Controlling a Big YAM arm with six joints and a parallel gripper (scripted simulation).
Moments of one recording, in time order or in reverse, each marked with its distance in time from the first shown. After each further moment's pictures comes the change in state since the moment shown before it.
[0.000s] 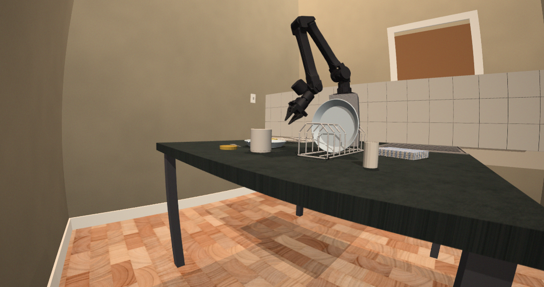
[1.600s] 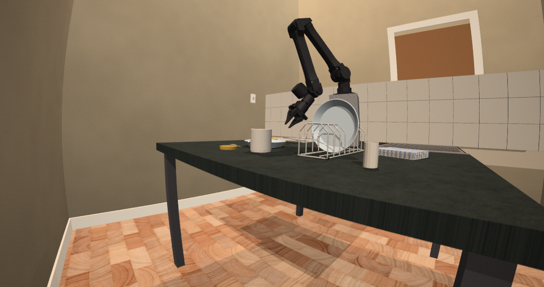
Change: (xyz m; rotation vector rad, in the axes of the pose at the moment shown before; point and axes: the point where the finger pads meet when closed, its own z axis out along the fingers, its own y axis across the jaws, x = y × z) arm 0.001 -0.013 0.013 0.003 0.000 0.000
